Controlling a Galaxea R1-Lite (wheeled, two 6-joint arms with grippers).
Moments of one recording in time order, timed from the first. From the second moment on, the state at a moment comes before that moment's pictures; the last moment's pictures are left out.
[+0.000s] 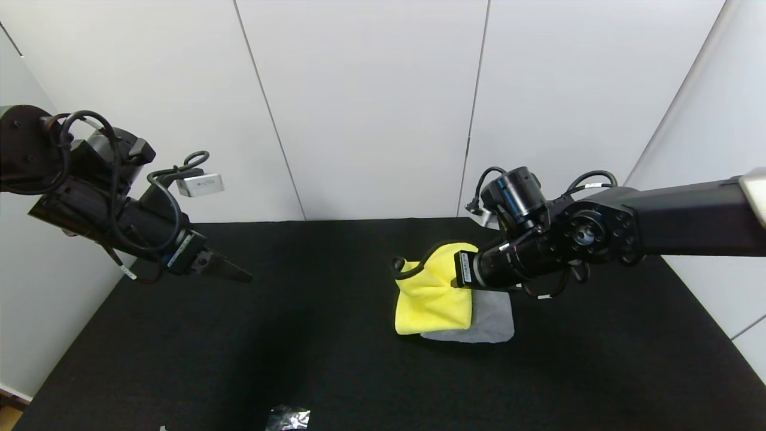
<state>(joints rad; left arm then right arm) 0.12 1.95 -1.75 0.95 -0.54 0.60 0.52 2.12 -1.60 0.31 0.17 0.43</state>
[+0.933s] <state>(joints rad) 0.12 1.95 -1.75 0.95 -0.54 0.60 0.51 2.13 -1.54 0.25 0.11 0.38</state>
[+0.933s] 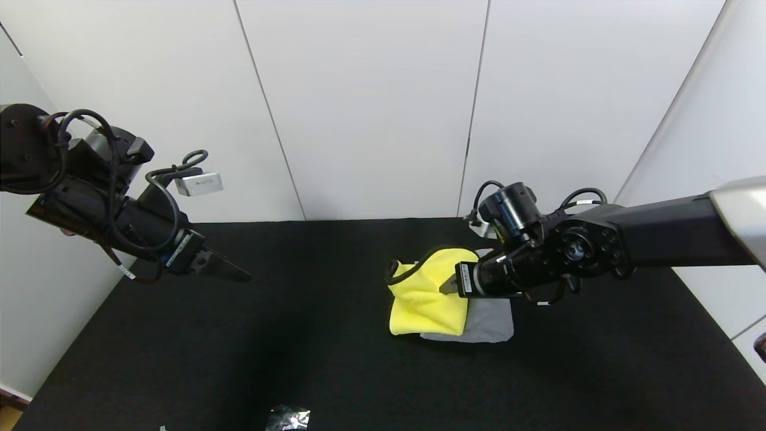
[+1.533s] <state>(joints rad) 0.10 1.94 -1.74 0.95 -0.54 0.58 0.55 2.03 -1.48 0.24 -0.12 0.31</state>
